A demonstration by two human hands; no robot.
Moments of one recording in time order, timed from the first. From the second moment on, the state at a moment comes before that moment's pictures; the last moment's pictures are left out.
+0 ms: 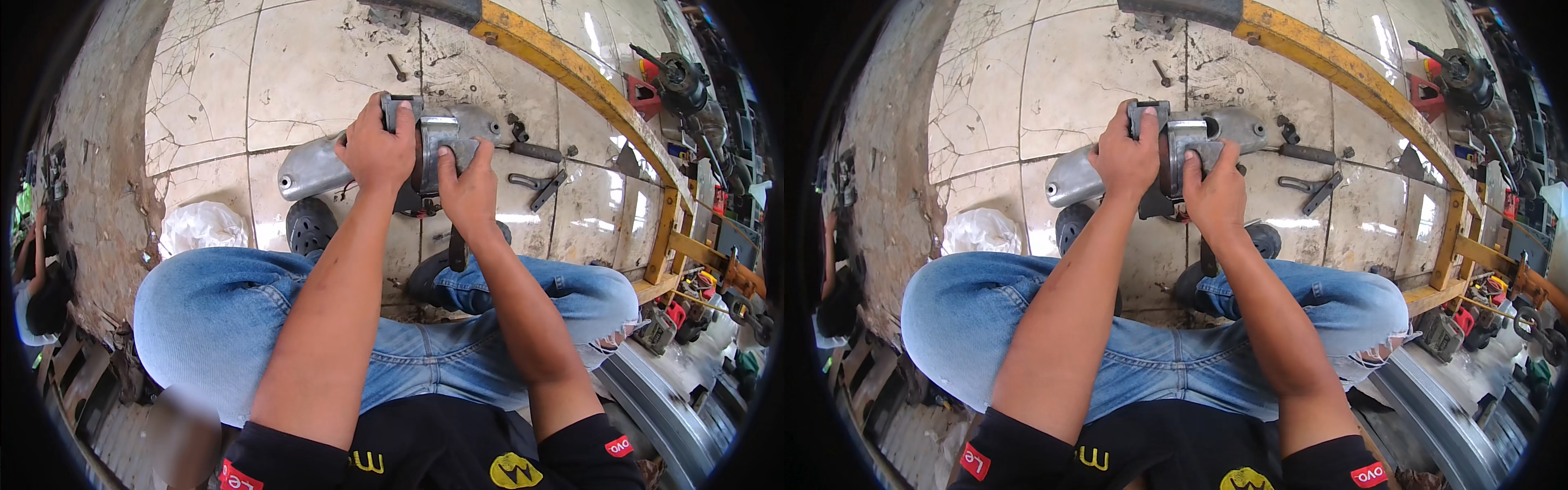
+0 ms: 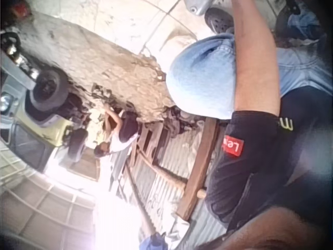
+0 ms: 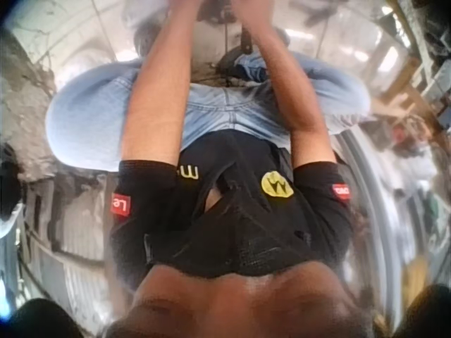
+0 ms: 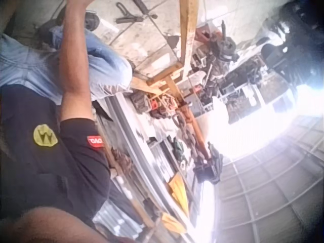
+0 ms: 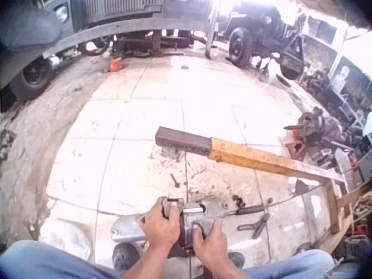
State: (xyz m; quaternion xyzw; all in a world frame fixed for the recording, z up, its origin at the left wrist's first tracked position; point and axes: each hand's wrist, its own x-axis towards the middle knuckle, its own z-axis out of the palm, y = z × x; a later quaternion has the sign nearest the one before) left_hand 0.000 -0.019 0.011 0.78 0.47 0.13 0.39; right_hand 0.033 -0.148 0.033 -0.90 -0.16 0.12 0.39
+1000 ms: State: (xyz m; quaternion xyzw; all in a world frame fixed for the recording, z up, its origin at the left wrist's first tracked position) left_hand -0.003 -0.018 0.008 0.77 0.48 0.12 0.40; right_hand 0.036 -0.147 0.041 -0.90 -0.20 0.17 0.33
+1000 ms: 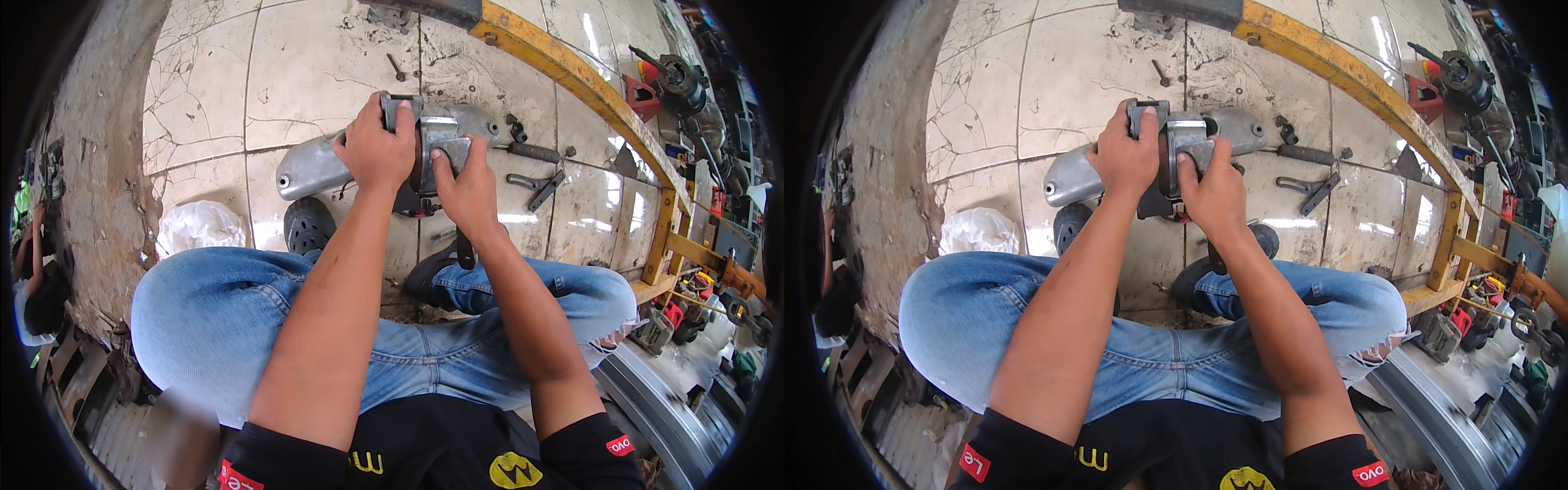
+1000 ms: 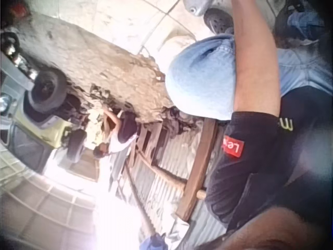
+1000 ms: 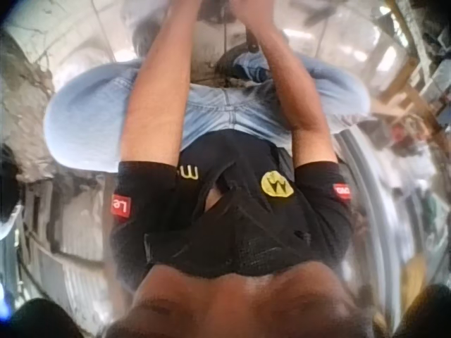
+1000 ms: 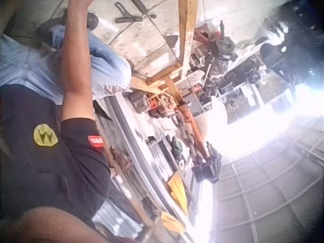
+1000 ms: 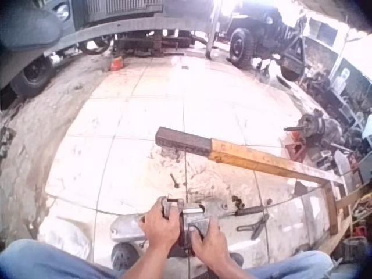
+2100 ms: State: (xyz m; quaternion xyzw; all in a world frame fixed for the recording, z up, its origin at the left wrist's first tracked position) left_hand 0.001 -0.017 0.009 0.78 0.48 0.12 0.39; right_hand 0.040 -0.149 0.036 -0.90 -0.20 0.13 0.37
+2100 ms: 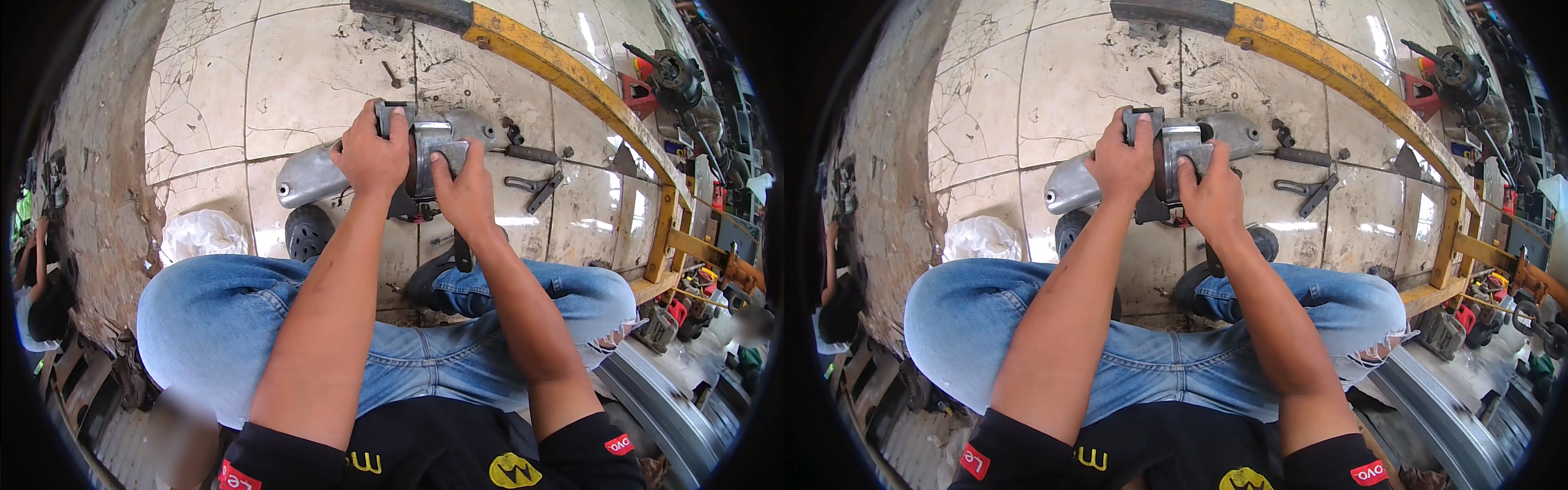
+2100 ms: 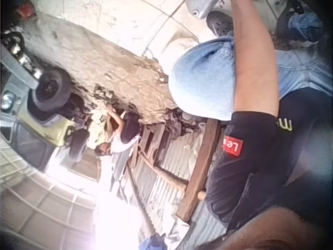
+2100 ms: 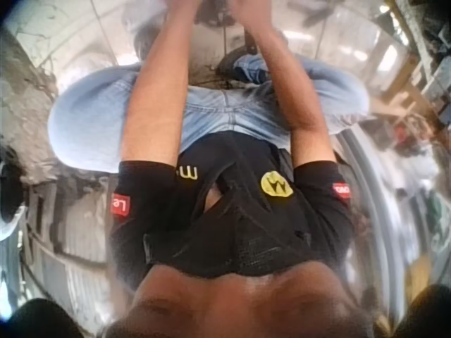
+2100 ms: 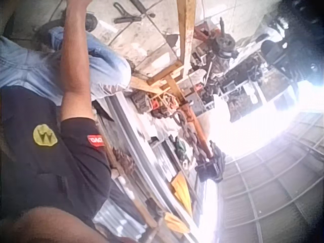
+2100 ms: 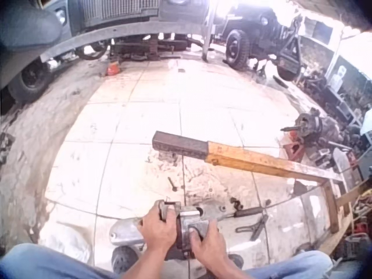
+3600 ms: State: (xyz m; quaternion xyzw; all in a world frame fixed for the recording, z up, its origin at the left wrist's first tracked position) left_hand -0.003 -0.017 0.007 0.78 0.47 0.13 0.39; right_hand 0.037 -0.150 0.041 -0.90 -0.21 0.18 0.35
